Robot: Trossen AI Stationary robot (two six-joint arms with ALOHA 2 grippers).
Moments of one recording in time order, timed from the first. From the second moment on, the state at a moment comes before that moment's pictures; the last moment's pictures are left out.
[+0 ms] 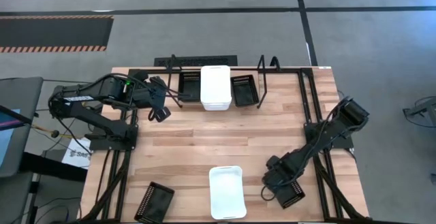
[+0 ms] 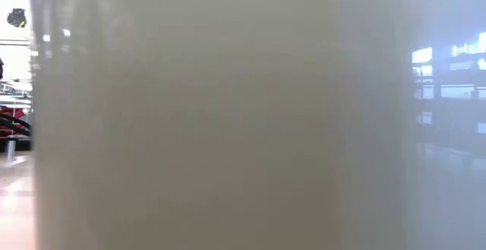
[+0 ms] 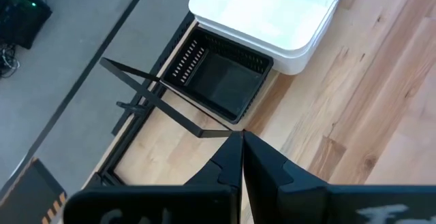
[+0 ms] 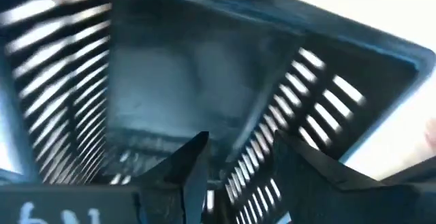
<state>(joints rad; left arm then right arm) -0.06 1.23 1.53 -1.45 -0.58 -0.45 0.66 1.68 1.00 -0.89 -0.29 1.46</state>
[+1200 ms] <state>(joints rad) -0.06 1.23 1.53 -1.44 -0.59 -0.47 0.68 1.63 1.03 -1.01 -0.29 1.61</state>
